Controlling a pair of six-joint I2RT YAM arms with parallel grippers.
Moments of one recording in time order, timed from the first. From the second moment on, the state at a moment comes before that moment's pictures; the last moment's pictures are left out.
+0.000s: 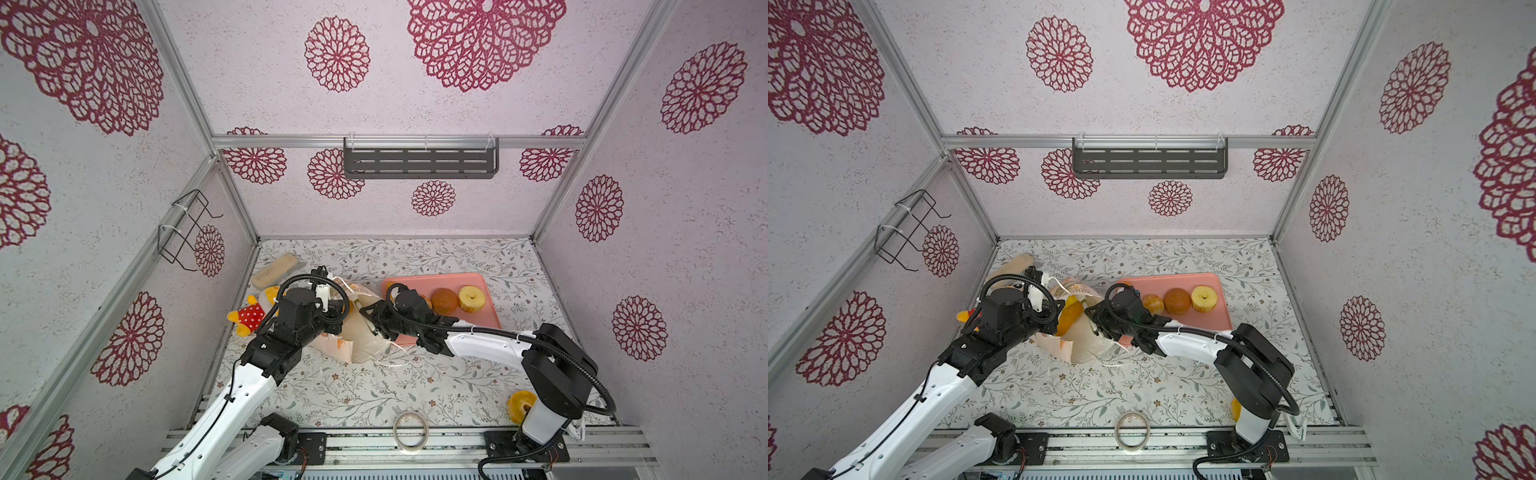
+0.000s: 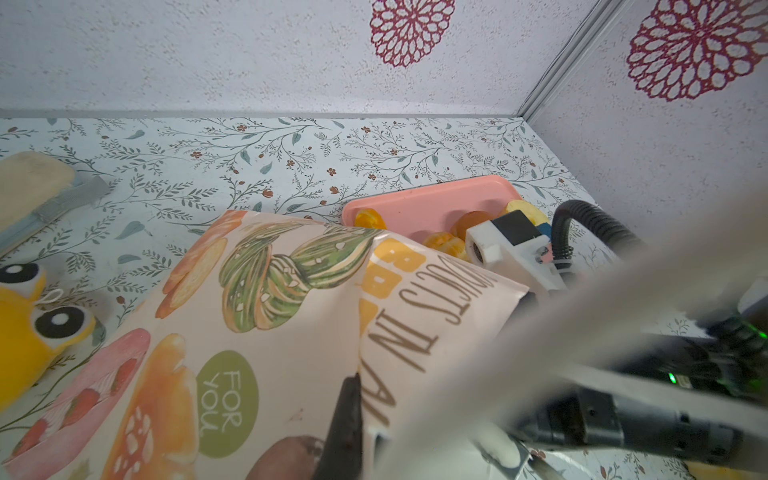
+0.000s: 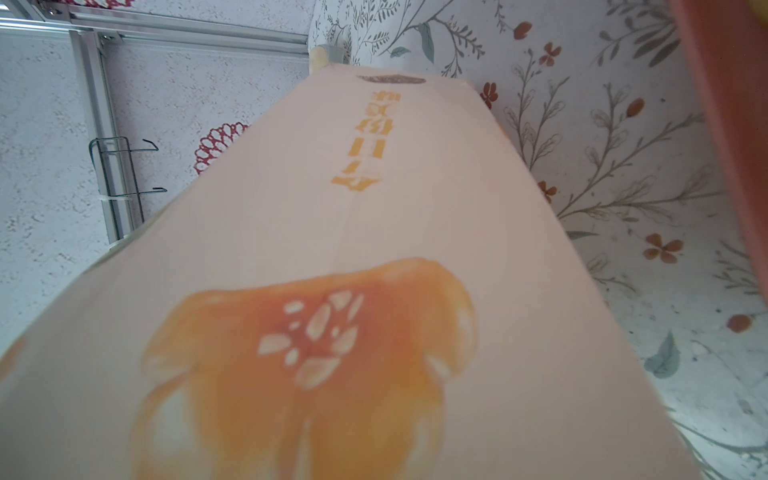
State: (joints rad) left arm -0.42 0.92 0.82 -0.41 0.04 -0.25; right arm 0.93 1.72 1.06 0.22 -0.15 1.48
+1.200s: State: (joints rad) left arm -0.46 0.97 0.82 -0.37 -0.04 -0.33; right arm 0.94 1.79 1.13 0.22 -0.21 1.39
